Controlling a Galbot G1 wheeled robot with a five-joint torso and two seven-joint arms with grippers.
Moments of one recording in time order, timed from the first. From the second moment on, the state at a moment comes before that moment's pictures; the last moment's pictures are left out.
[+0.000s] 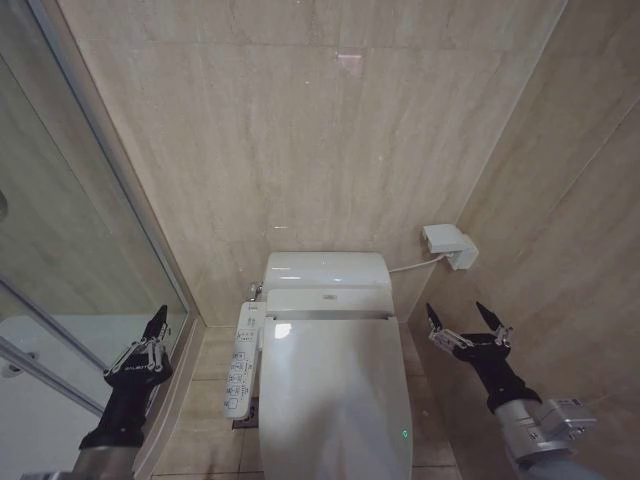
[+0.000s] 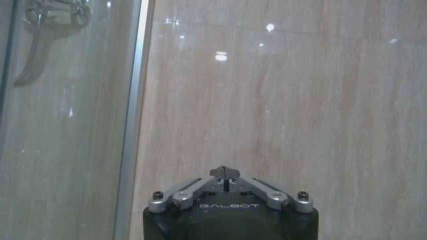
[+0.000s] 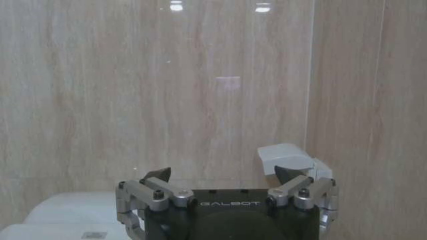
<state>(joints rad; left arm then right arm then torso) 1.87 -1.29 -0.69 -2.49 -0.37 -0.16 -0.13 -1.71 1.34 0.79 2.42 0.36 -0.16 0.01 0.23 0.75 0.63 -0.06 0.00</state>
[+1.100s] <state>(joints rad) 2.04 -1.35 -0.66 -2.50 -0.16 -0.15 -0.09 -1.71 1.34 0.79 2.42 0.36 -0.16 0.01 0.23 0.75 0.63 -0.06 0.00</state>
